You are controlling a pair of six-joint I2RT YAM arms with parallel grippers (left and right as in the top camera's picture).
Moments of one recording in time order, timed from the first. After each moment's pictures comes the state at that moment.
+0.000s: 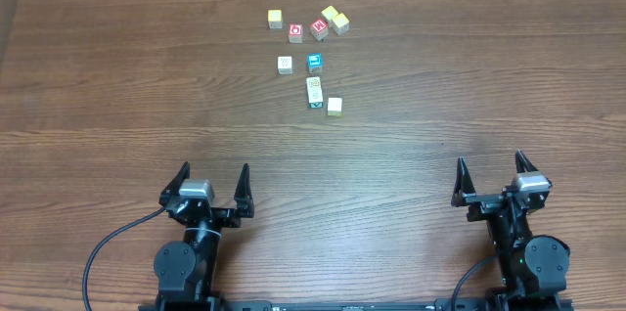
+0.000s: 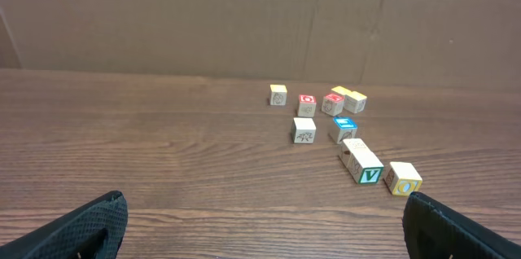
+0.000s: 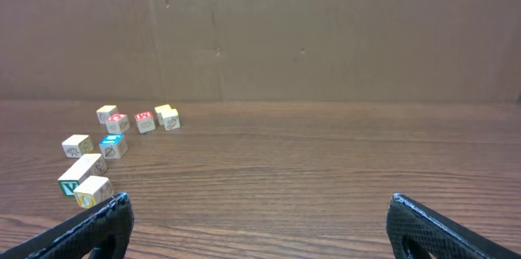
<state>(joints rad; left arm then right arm) -0.02 0.02 0.01 -0.07 0.06 -0.09 0.07 0.01 0.02 -0.03 -0.04 0.04</state>
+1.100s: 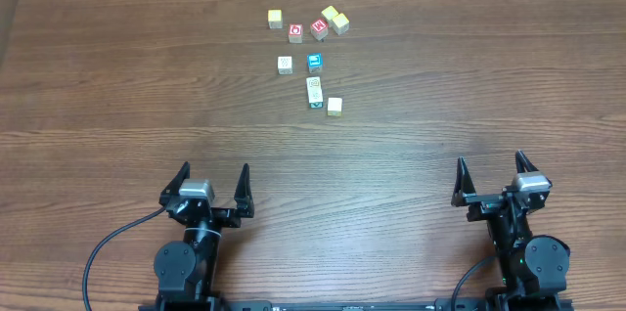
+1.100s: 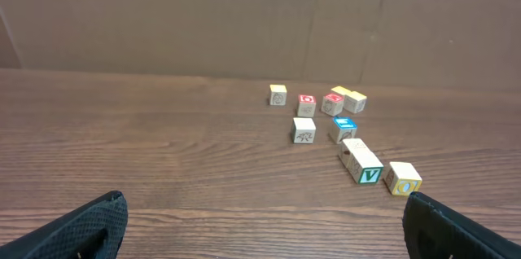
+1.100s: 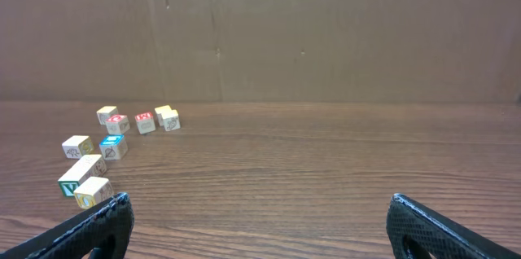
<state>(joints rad) -0.02 0.02 0.01 -0.07 0.06 -0.09 0.07 0.01 0.02 -0.03 -0.04 0.04</state>
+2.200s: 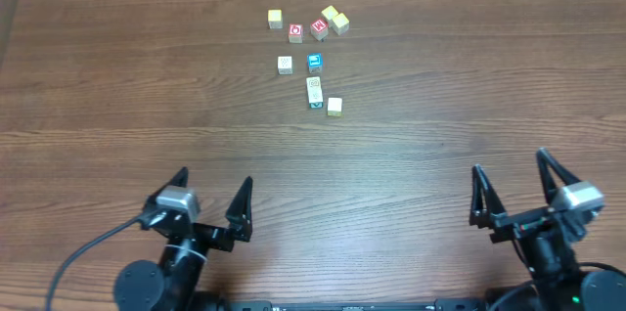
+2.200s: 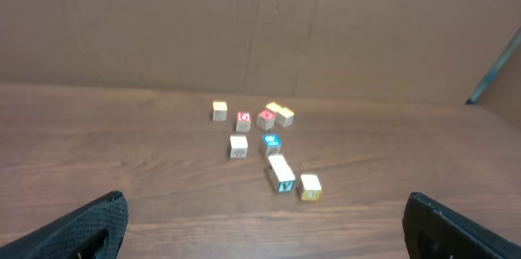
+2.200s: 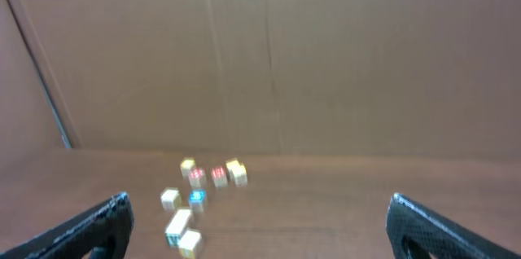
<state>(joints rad) -0.02 0.12 0.52 -0.53 0.22 -0.18 0.07 0.10 0.53 -0.37 -0.19 0.14</state>
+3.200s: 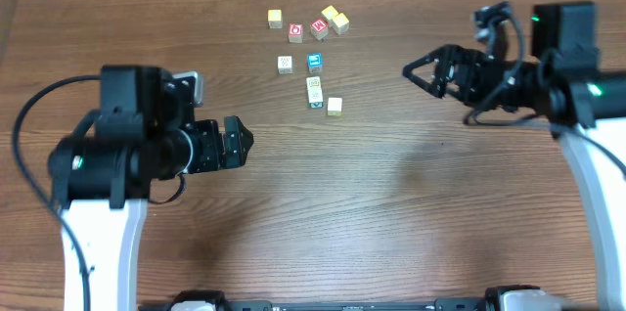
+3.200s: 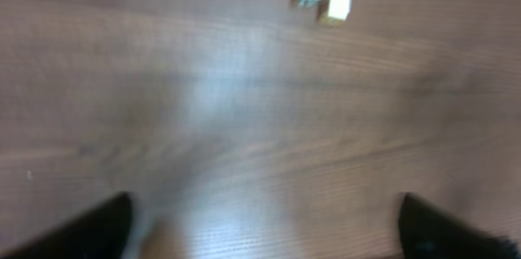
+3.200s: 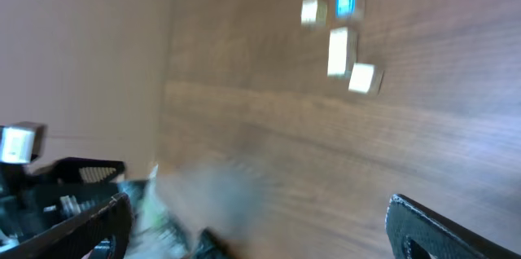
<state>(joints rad) -0.02 1.25 1.48 -1.41 0.25 -0.18 0.07 1.48 1.49 -0.98 -0.82 0.35</state>
